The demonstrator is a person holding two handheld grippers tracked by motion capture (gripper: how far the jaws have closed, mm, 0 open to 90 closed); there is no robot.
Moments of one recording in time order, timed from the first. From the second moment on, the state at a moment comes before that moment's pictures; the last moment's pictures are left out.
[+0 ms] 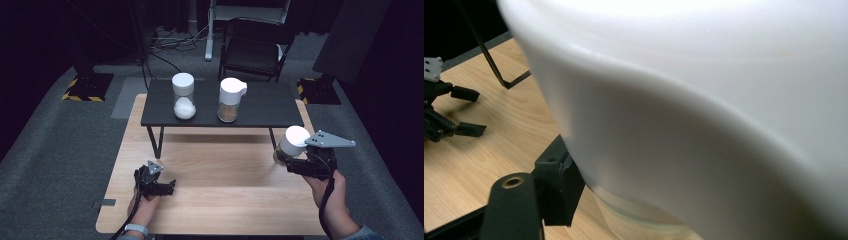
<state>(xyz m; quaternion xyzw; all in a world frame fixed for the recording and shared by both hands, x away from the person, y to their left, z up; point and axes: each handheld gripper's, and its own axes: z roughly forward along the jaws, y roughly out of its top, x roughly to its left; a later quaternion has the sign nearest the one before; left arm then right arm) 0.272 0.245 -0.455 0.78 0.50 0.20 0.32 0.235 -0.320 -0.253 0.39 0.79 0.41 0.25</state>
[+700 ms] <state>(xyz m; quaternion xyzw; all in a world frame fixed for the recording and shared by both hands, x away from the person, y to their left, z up) 0.272 0.245 -0.455 0.78 0.50 0.20 0.32 0.258 -0.309 -0.224 0.39 0.78 0.41 0.26</state>
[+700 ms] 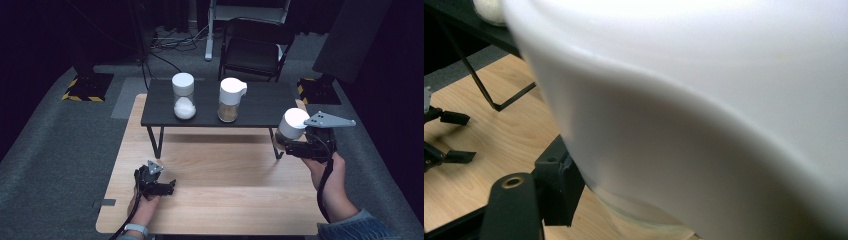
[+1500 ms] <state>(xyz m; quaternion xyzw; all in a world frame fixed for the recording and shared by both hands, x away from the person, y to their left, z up) 0.272 0.245 -0.455 0.78 0.50 0.20 0.32 0.302 -0.300 -0.199 0.40 0.78 0.42 0.26</state>
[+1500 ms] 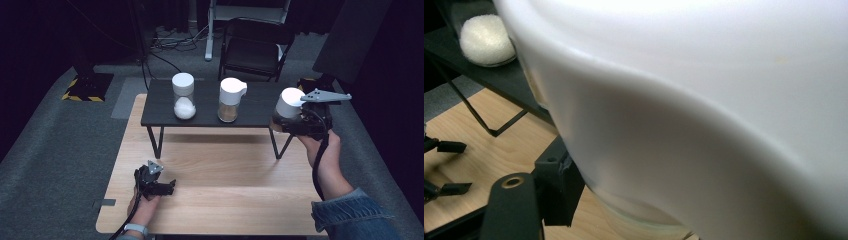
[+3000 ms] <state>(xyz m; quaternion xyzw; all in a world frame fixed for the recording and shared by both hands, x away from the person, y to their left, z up) 0.273 0.246 -0.455 0.78 0.50 0.19 0.32 0.361 -0.266 -0.190 0.39 0.79 0.40 0.25</state>
